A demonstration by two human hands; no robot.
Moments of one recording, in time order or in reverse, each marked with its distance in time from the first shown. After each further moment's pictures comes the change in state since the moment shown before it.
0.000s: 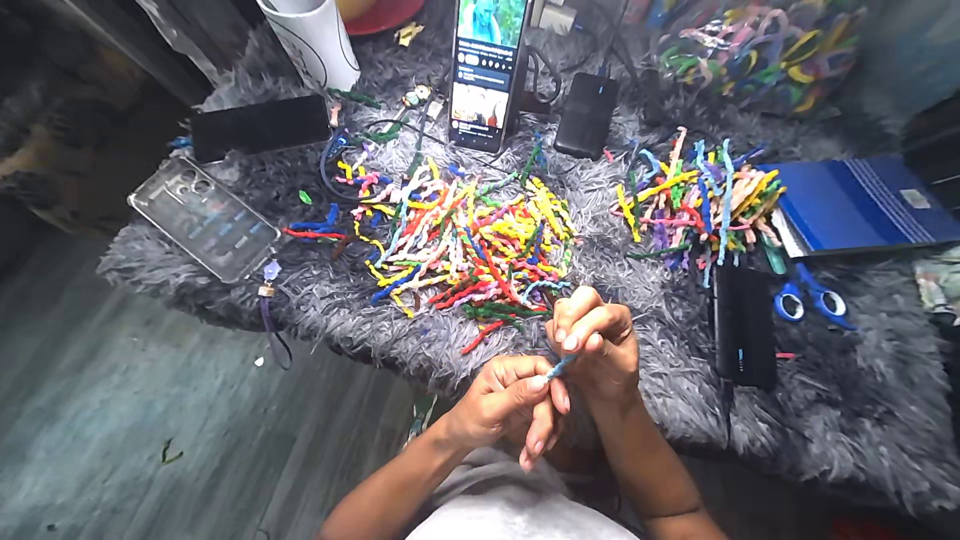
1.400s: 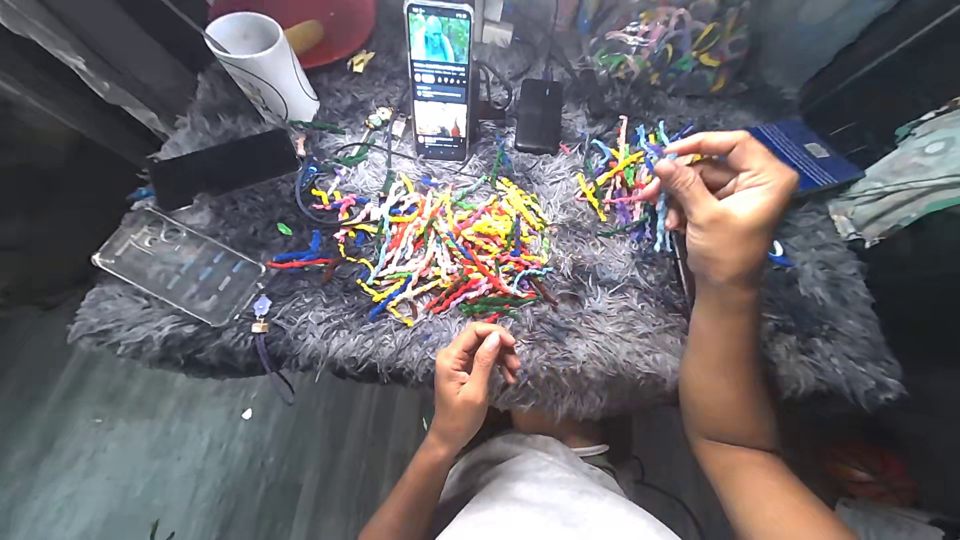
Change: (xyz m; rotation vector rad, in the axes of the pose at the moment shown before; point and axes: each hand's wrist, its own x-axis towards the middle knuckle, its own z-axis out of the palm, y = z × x) left_hand -0.017 0.020 -0.004 0.791 0.459 0.293; right_hand 0.061 -0.110 -0.036 -1.242 0.365 -0.122
